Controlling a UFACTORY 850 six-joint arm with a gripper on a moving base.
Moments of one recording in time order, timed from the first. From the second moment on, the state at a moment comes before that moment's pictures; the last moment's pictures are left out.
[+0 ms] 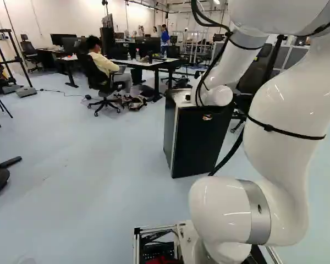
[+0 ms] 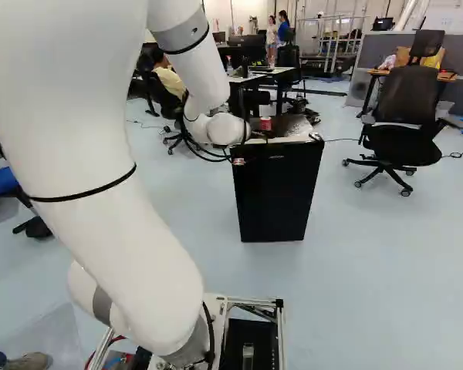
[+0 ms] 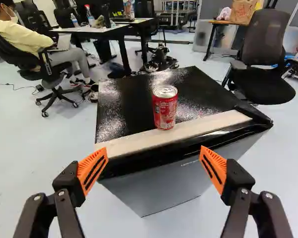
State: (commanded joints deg) arm -15.3 -8.6 -40.3 -7.8 33.6 6.7
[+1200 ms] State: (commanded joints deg) arm -17.4 -24.6 -54.0 -11.5 42.1 6.7
